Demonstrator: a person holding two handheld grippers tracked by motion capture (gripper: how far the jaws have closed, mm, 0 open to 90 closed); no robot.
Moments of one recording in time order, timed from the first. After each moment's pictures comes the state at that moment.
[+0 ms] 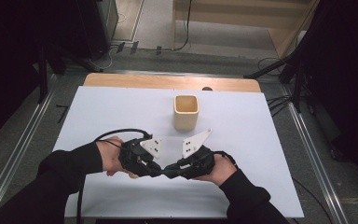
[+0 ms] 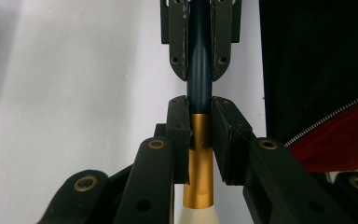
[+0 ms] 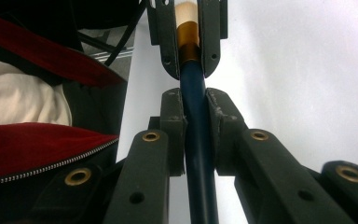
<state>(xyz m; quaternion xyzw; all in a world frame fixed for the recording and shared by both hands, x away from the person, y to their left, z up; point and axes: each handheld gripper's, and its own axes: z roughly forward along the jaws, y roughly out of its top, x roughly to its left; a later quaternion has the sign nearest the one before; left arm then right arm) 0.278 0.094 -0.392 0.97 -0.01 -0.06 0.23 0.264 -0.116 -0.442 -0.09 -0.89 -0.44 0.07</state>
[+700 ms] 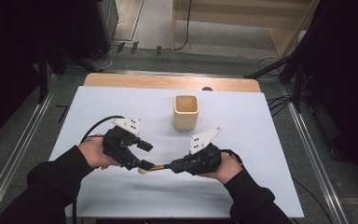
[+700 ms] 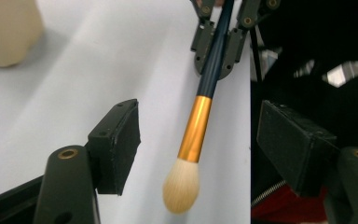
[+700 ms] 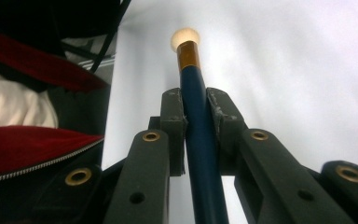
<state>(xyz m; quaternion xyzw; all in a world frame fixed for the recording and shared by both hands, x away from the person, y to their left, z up) 0.307 0.145 -0.386 0.91 0.11 -0.11 0.38 0.267 -0.135 -0.439 -0.12 -0.88 -0.45 0.04</state>
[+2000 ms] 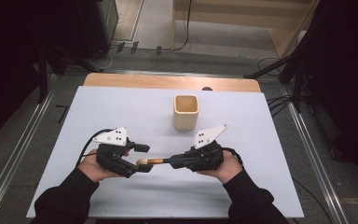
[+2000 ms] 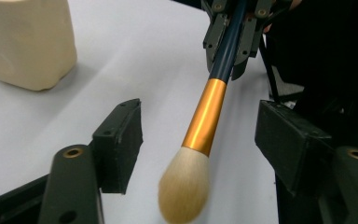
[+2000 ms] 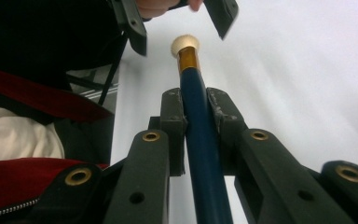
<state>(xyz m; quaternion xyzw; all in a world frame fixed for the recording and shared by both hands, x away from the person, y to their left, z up) 0.283 0.160 -0.418 0.87 0.13 -0.05 0.48 0.267 -0.138 -0.432 -0.15 -0.85 -0.49 0.05</state>
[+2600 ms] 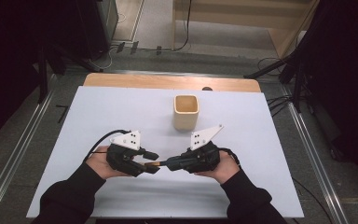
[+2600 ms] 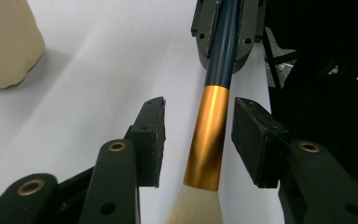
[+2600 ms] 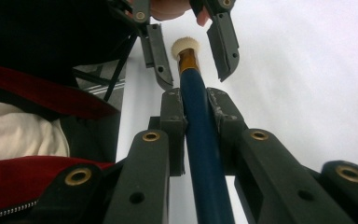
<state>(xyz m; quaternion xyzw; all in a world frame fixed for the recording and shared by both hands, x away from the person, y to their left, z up) 0.287 0.137 -0.421 0.90 0.08 -0.06 0.43 0.267 -0.130 -0.433 -0.14 -0.86 -0.49 0.06</state>
